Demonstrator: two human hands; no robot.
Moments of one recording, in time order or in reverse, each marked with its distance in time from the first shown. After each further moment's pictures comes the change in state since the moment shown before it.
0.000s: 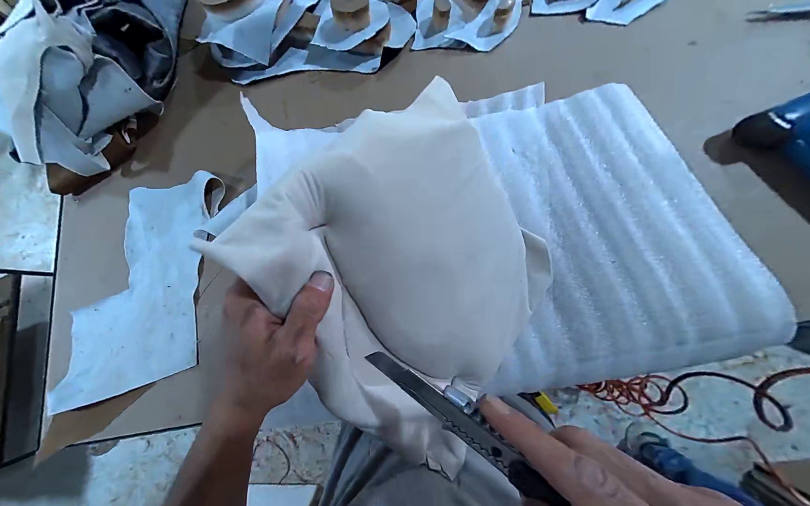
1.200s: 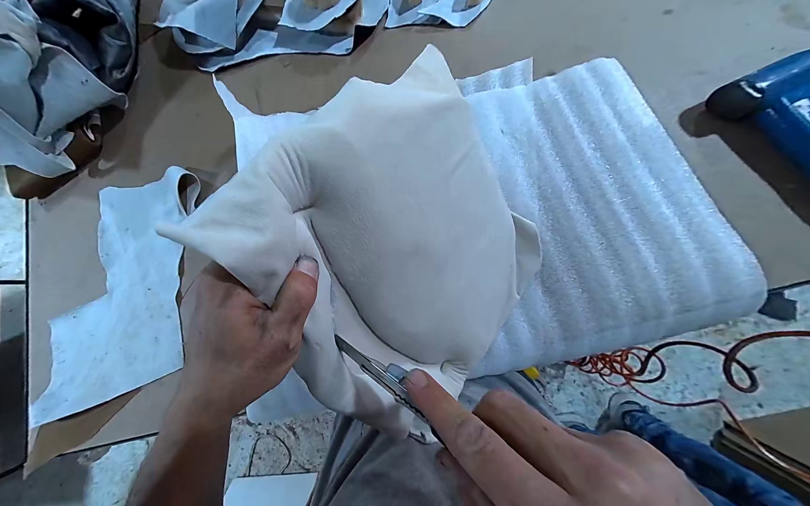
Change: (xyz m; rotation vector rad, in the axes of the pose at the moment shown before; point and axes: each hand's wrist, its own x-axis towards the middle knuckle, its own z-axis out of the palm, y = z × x) left_hand 0.013 0.012 -0.005 0.234 -0.112 0.002; right_hand 0.026 -0.016 0.007 -0.311 -0.069 -0.021
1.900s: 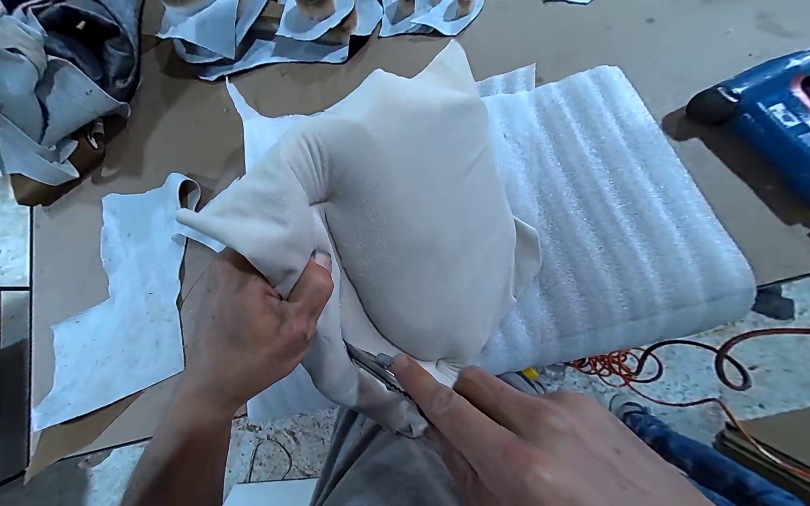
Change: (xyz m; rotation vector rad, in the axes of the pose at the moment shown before) left_hand 0.011 0.020 0.003 0.042 -0.064 0.058; right_hand 0.004 0.011 -0.001 -0.036 -0.028 -0.048
